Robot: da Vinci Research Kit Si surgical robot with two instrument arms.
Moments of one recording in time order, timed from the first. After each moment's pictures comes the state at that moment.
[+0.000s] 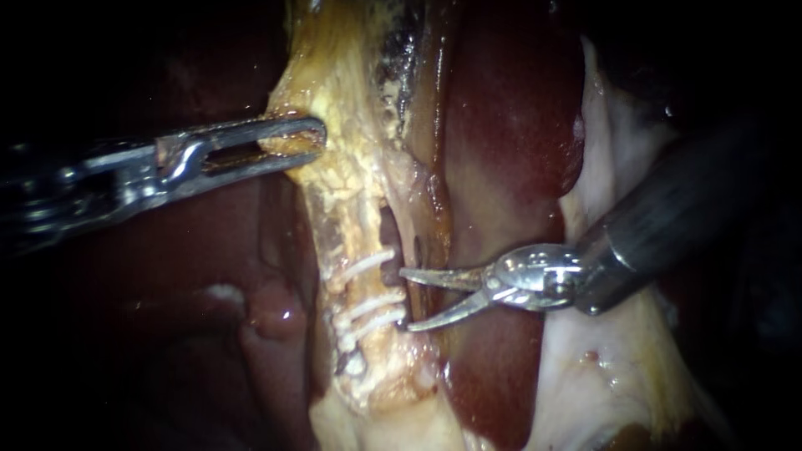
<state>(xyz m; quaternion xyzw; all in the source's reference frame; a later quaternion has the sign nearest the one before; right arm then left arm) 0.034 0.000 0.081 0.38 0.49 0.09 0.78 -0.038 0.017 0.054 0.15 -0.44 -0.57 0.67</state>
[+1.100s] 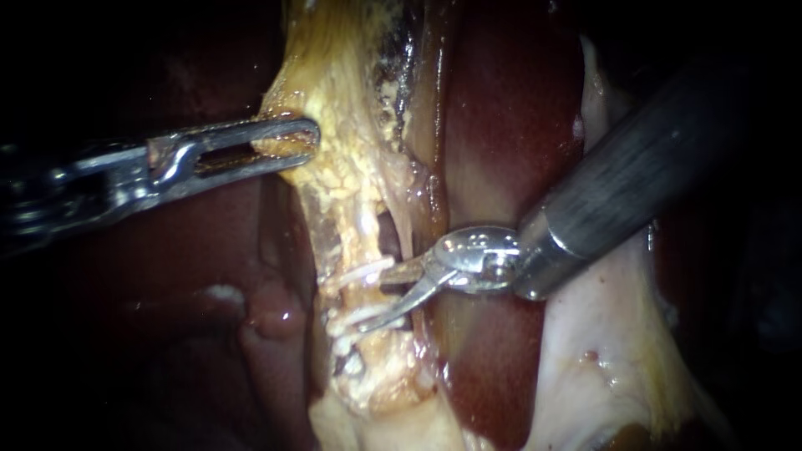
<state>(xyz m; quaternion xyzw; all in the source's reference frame) 0.041 0.001 0.079 0.45 0.56 0.05 0.70 -0.037 0.017 0.055 0.14 -0.44 -0.57 0.68</state>
